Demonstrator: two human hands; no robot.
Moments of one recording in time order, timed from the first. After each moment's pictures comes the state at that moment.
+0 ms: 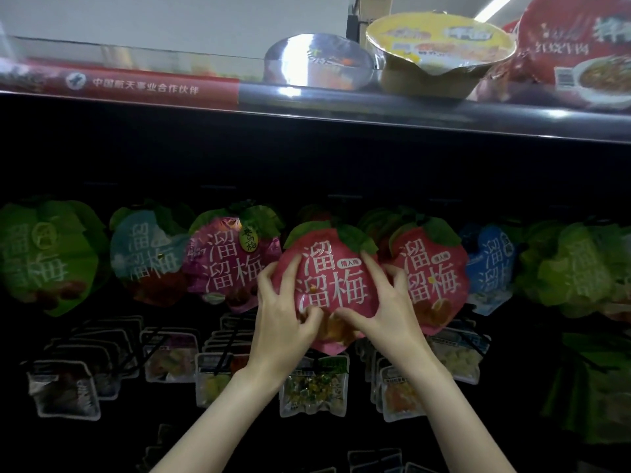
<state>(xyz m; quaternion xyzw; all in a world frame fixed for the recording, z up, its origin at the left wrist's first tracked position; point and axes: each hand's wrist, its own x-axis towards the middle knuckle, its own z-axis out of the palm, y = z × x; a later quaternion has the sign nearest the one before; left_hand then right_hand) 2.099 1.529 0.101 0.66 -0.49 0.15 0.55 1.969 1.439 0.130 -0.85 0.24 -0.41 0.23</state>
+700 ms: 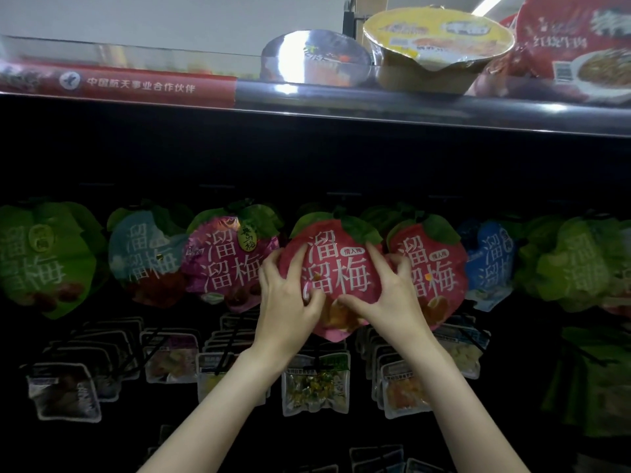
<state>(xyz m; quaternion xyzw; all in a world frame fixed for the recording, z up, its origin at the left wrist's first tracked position) 2.097 1.521 0.120 0.69 -0.48 0.16 0.51 1.970 1.436 0.142 -0.85 0.27 -0.41 0.22</state>
